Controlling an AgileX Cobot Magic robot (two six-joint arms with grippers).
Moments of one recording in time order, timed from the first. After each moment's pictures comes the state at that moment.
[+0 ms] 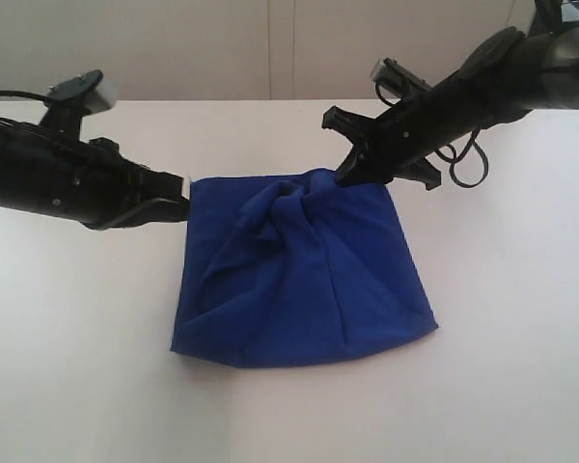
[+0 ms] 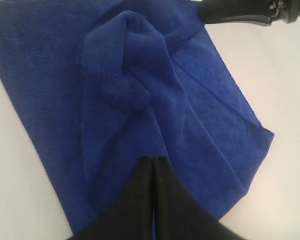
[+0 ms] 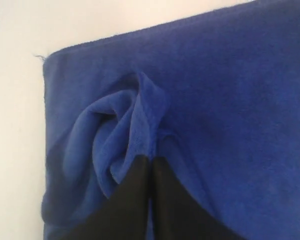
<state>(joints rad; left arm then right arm) -0.35 1.49 -0.84 -1.20 0.51 0.96 0.22 2.08 -1.48 0.82 0.71 -0.27</state>
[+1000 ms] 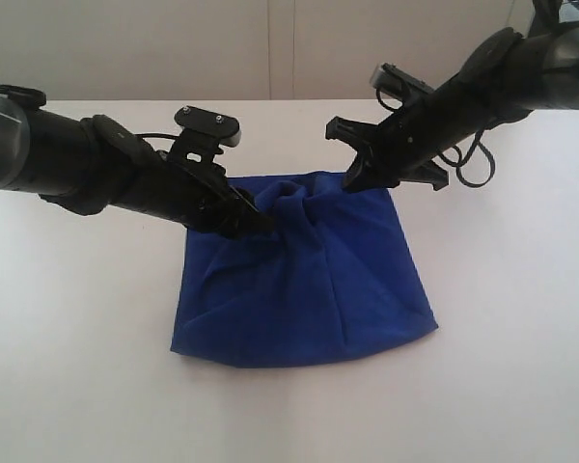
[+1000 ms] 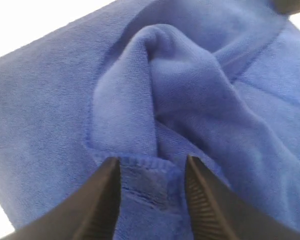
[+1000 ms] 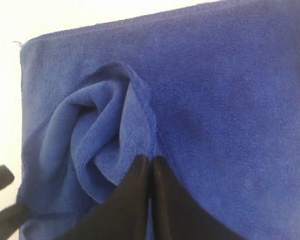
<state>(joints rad) -0.56 1.89 -1.11 -1.09 0.16 1.06 0.22 2.08 -1.48 0.75 0.71 -0.27</state>
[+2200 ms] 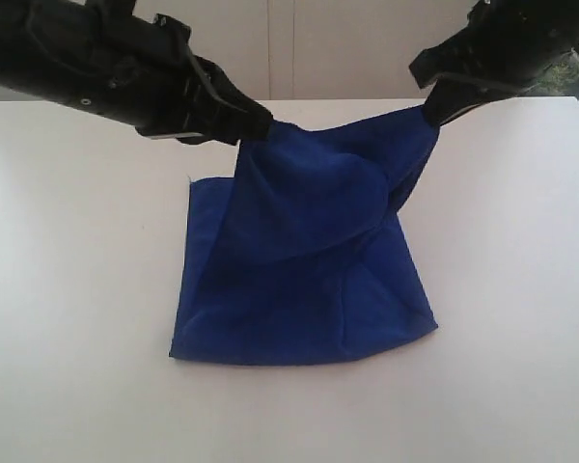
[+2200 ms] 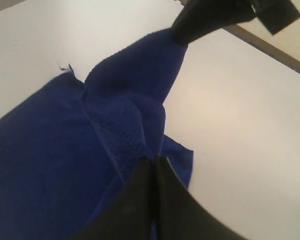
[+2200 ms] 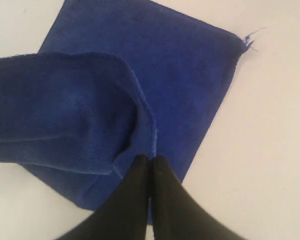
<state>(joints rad) -0.56 1.39 -1.14 -0.89 0.65 0.86 0.18 1.61 -1.48 0.37 1.09 -0.44</state>
